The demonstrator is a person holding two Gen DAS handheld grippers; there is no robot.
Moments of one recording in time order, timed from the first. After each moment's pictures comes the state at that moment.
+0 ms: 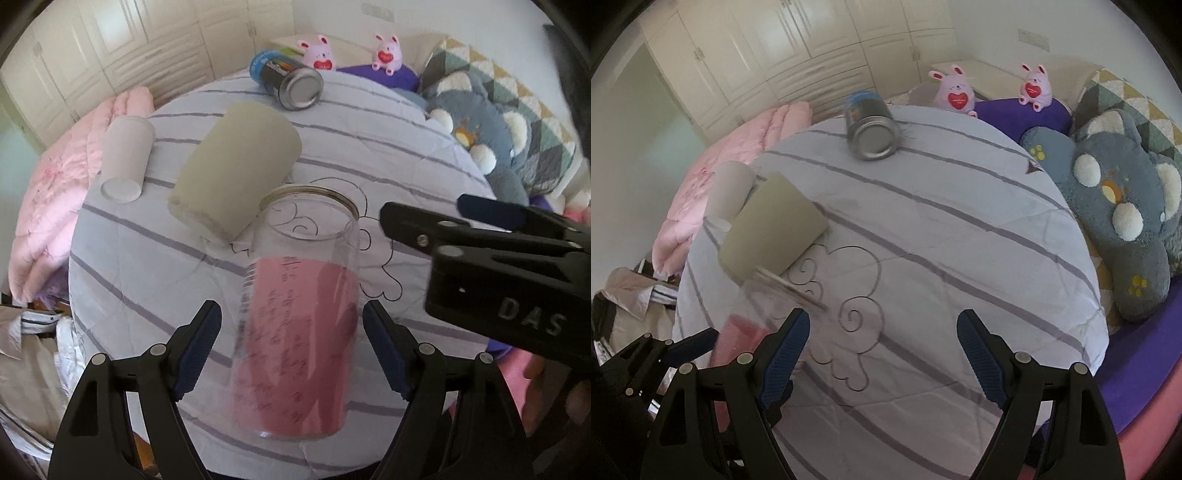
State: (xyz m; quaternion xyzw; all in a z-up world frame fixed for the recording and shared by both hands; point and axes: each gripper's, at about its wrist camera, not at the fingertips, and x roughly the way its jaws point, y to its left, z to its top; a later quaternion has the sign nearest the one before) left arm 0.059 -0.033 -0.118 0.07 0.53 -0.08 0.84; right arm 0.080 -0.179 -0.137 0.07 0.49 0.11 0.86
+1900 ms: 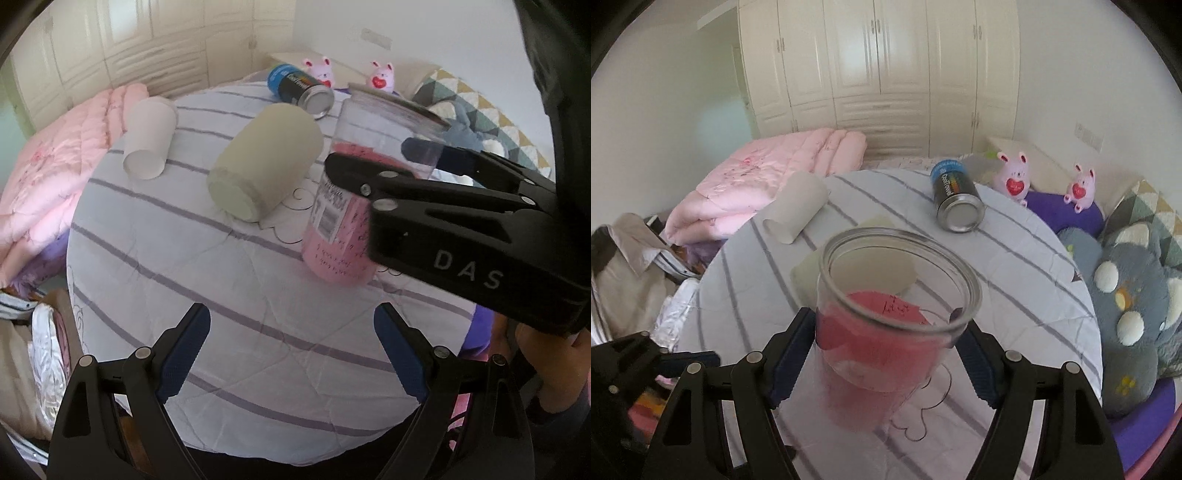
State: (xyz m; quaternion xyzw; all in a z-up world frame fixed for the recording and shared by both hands) left arm 0.036 0.018 -0.117 0.01 0.51 -0.11 0.85; right arm 0.070 -0.105 -0.109 -0.05 0.38 0.17 0.91
